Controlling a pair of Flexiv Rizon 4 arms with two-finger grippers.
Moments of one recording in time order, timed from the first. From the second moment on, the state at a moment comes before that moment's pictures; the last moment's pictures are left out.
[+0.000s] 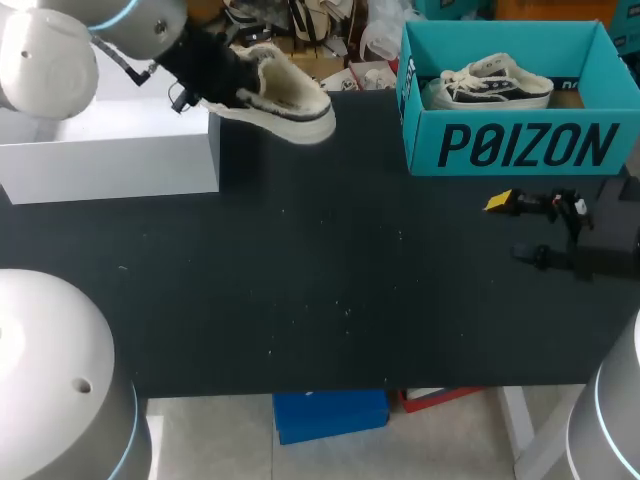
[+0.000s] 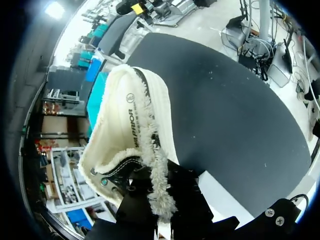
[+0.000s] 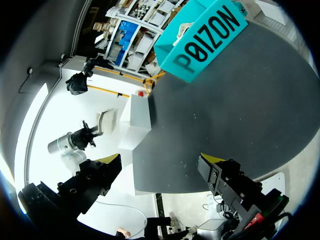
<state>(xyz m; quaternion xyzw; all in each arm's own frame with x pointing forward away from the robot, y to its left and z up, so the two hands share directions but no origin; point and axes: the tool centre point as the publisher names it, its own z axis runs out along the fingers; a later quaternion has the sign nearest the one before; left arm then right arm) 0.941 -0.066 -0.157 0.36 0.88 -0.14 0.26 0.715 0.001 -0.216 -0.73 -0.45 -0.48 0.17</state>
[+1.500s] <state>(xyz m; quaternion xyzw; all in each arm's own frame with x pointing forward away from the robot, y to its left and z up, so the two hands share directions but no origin) 1.056 0.136 -0.193 0.10 0.97 -0.04 0.21 0.715 0.001 -0.216 -0.73 -0.45 -0.48 0.17</state>
